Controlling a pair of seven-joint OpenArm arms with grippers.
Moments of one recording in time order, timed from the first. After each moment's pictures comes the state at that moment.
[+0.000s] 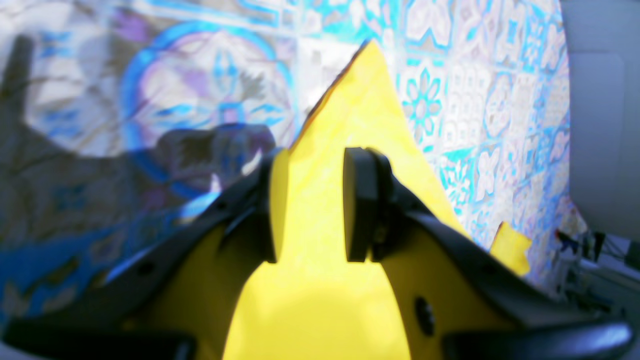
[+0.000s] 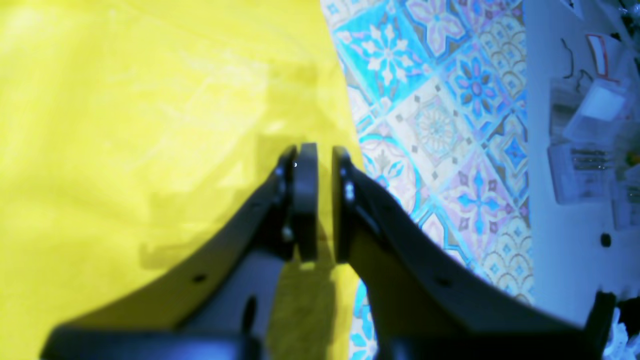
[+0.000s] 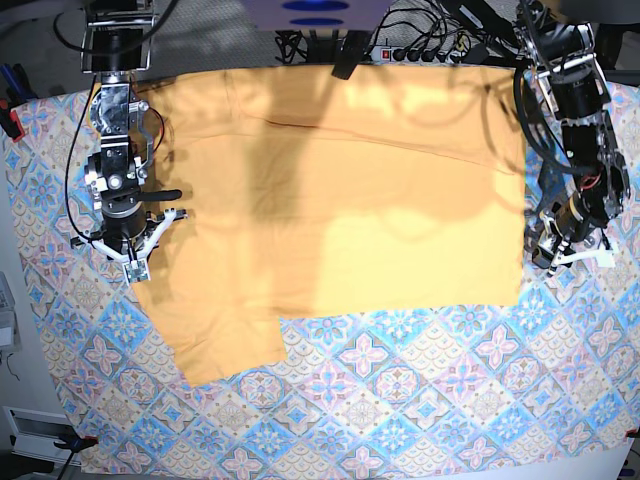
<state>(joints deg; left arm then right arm) -7.4 -21.5 -25.4 61.0 -55.0 2.1 44.0 -4.5 13.3 5.8 86.8 -11.6 9.4 -28.0</state>
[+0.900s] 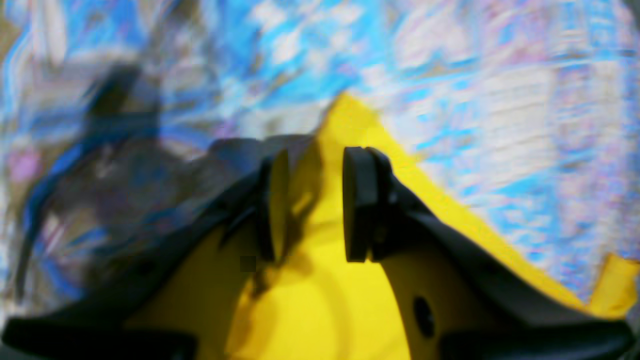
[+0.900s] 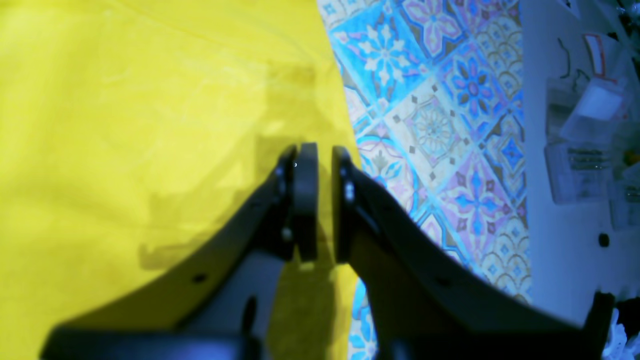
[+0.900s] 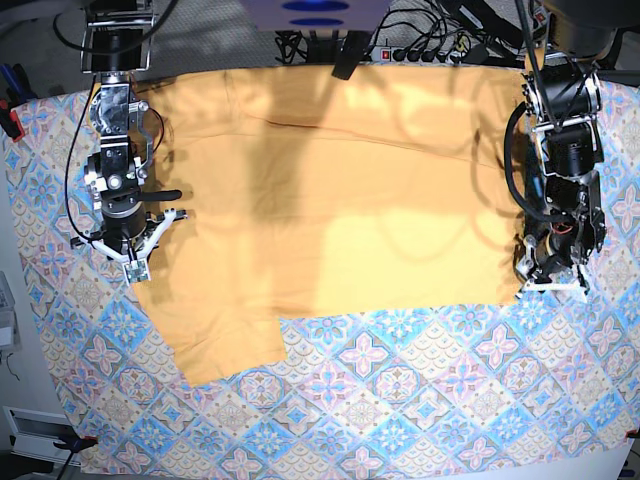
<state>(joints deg) -21.2 -21.7 -12.7 41.6 -43.1 2.5 34.7 -4.6 13.2 5.8 86.9 -11.6 9.4 -27.8</state>
